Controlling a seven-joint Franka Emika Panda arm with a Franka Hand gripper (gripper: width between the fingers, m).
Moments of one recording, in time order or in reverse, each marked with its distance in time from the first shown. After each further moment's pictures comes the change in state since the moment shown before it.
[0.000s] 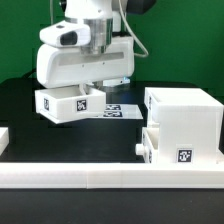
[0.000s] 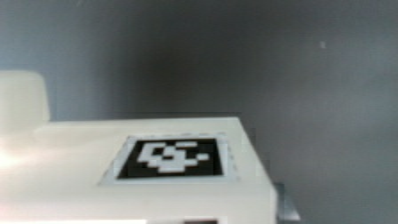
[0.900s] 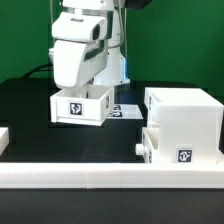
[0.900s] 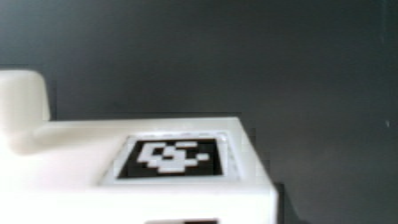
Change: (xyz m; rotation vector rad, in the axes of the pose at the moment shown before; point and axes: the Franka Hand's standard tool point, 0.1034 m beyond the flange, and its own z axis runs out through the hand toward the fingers) arm 0.012 0.021 -0.003 -0.043 -0.041 -0.768
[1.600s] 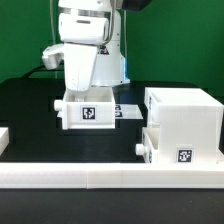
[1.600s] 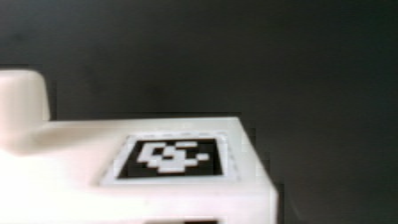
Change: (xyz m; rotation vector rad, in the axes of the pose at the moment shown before) arm 0.003 0.026 0.002 -0.020 -0.005 -0.225
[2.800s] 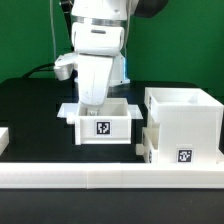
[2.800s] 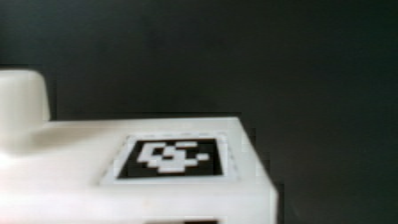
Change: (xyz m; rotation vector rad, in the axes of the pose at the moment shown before) arm 0.022 0.027 0.008 0.009 0.007 0.016
